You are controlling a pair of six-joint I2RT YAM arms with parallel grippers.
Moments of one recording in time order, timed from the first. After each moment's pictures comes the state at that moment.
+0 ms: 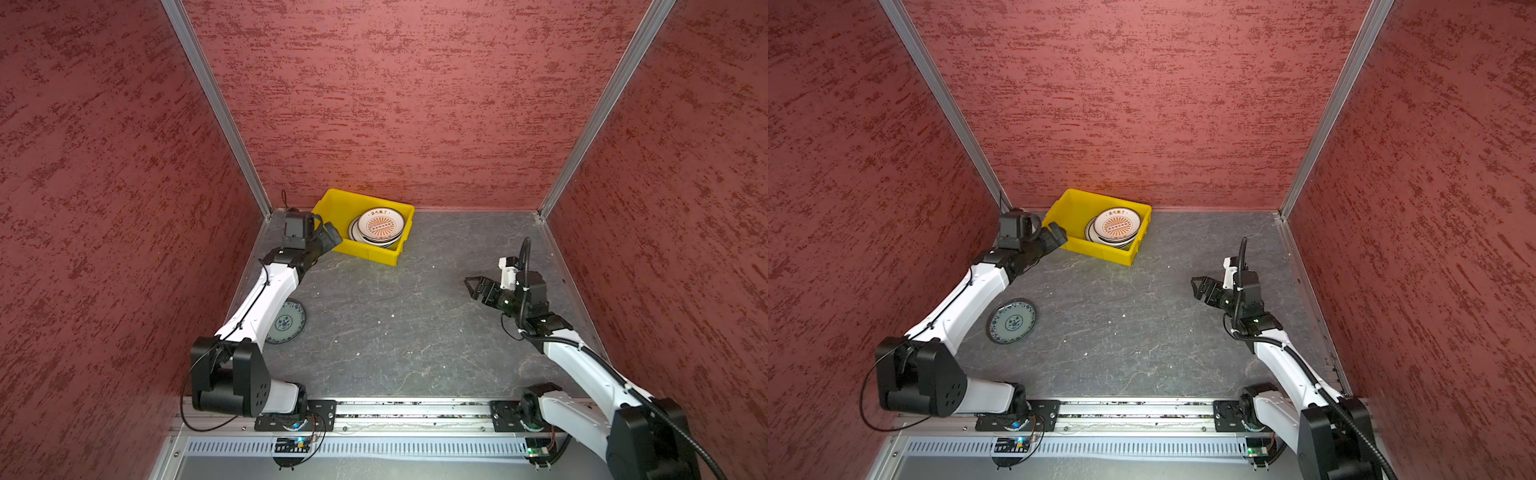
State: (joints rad) left arm -0.08 1.36 1.09 -0.42 -0.03 -0.66; right arm 0.17 1.03 0.51 0.00 -0.32 0.59
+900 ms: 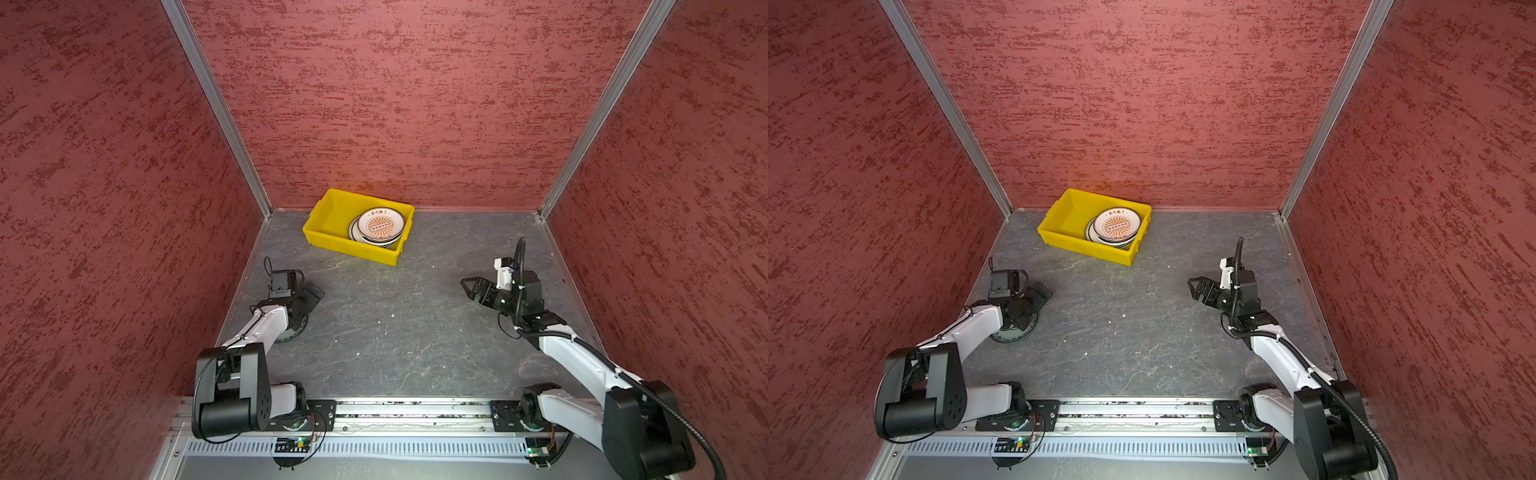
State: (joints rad) left arm 0.12 1.31 0.59 -0.28 0.16 -0.81; right arm 0.17 1.11 0.50 0.06 -0.36 0.61
